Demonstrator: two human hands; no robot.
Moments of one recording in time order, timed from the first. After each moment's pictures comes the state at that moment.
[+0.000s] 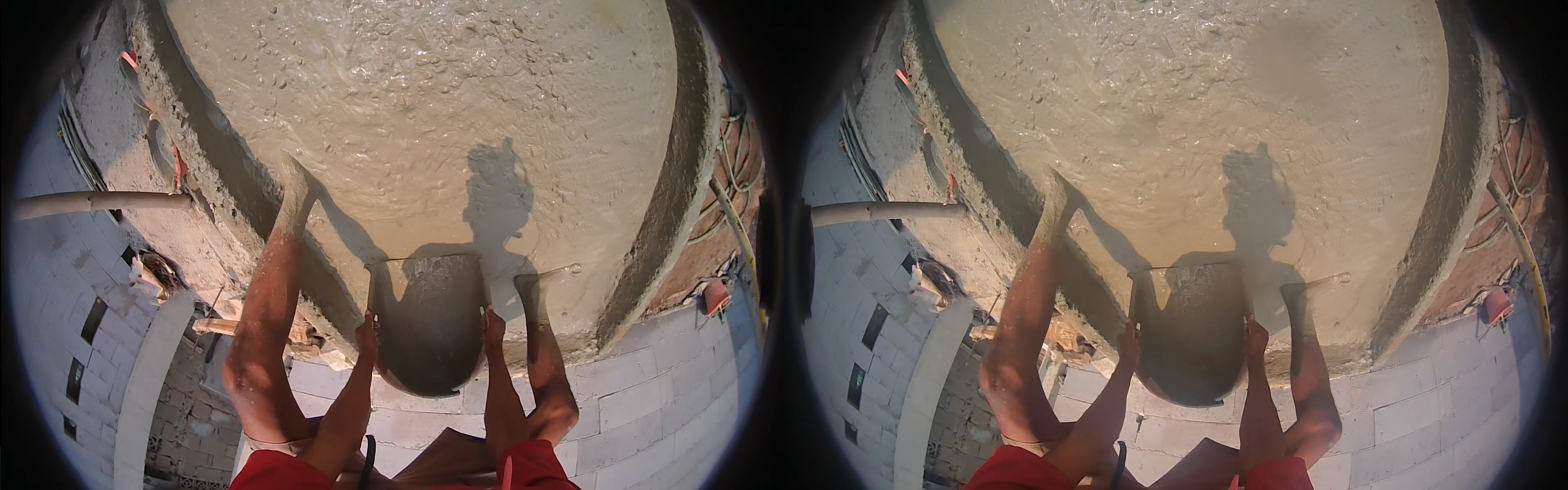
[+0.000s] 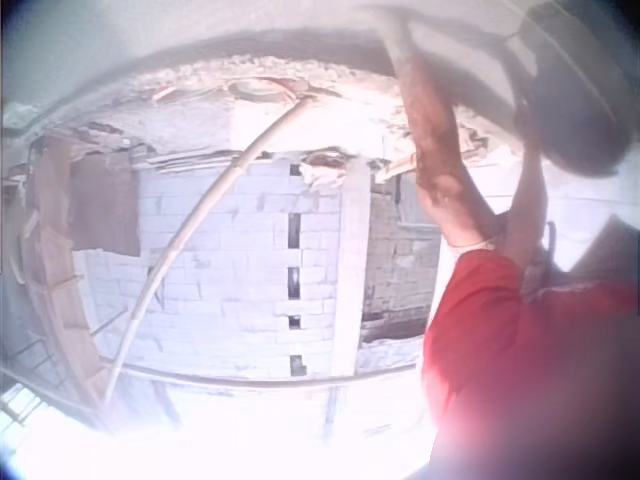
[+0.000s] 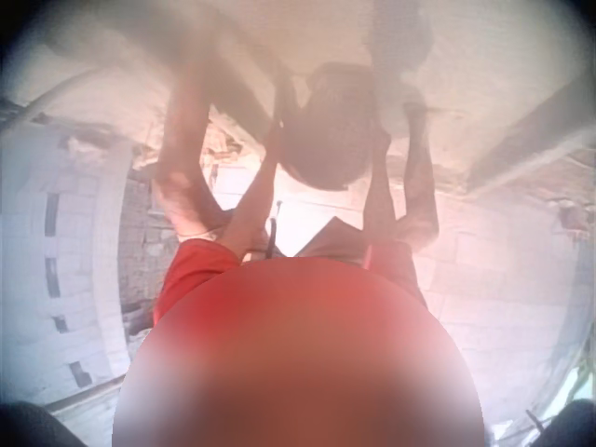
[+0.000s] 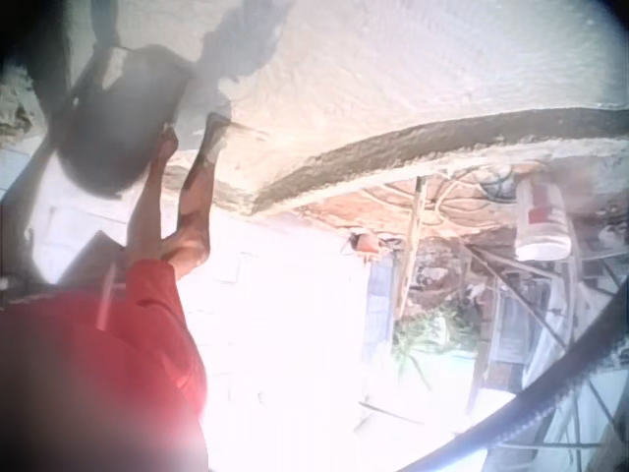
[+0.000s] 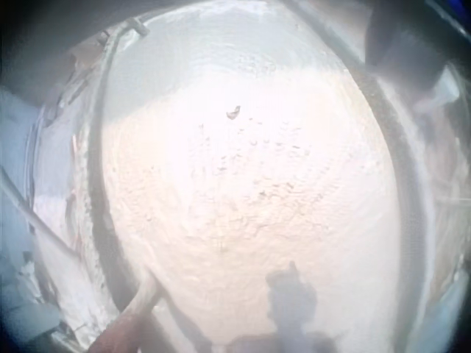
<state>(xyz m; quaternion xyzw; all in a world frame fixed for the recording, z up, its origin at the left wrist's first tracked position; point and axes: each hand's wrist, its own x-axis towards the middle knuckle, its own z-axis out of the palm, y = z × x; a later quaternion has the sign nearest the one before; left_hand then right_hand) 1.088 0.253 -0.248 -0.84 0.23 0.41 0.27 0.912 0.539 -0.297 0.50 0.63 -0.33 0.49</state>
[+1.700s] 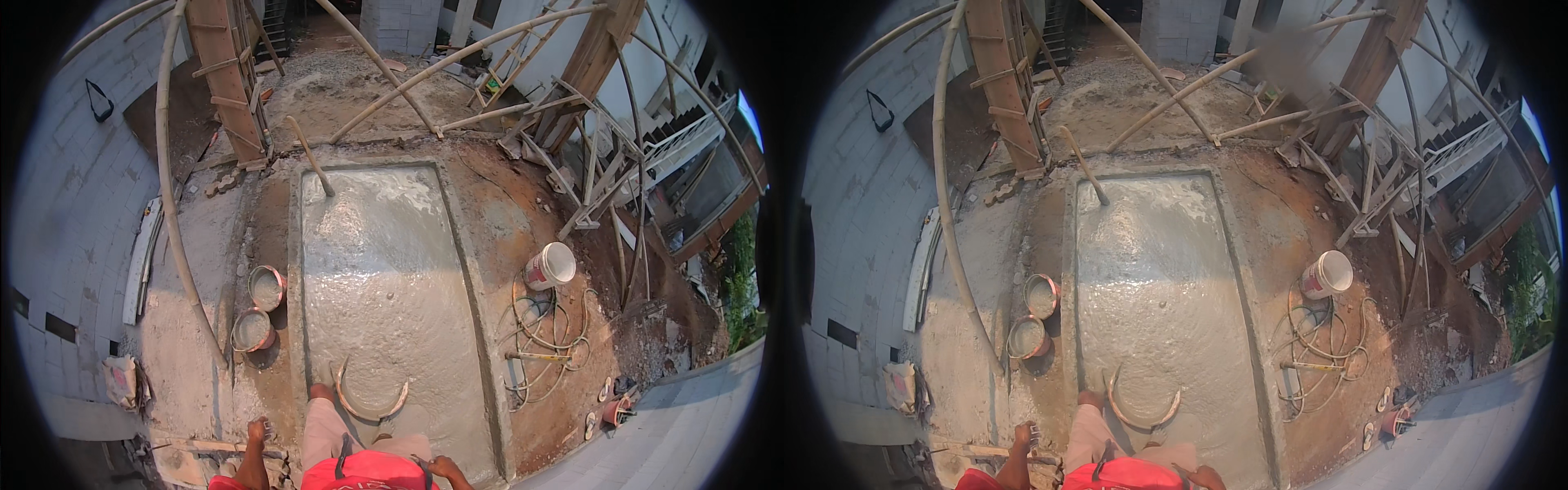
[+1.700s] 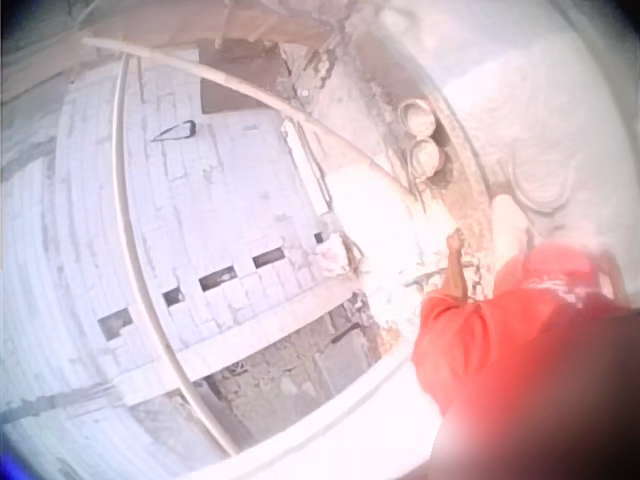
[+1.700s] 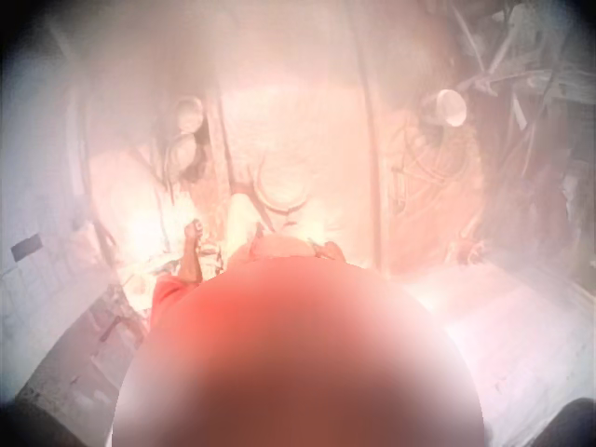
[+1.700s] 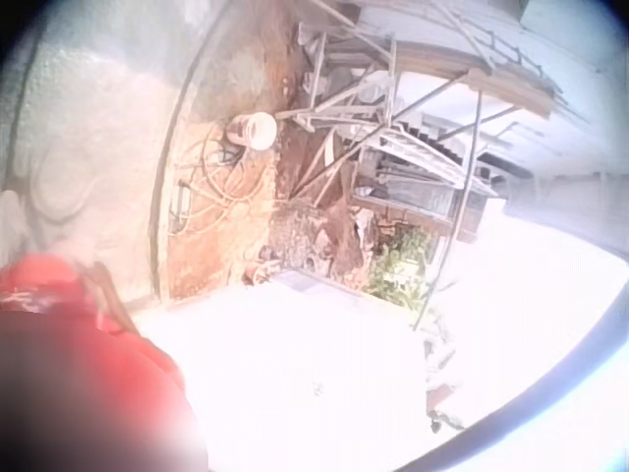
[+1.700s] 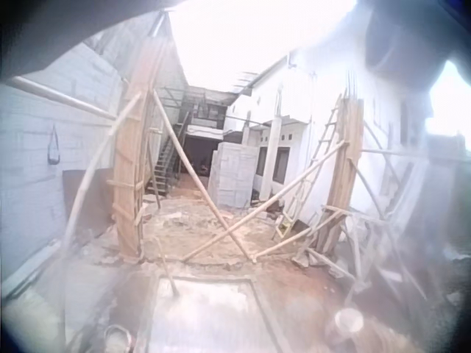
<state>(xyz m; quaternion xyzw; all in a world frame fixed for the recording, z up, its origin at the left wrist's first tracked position) 1.126 -0.038 0.208 -0.71 0.41 0.57 0.00 0.804 0.468 0.272 -0.10 0.80 -0.02 0.60</state>
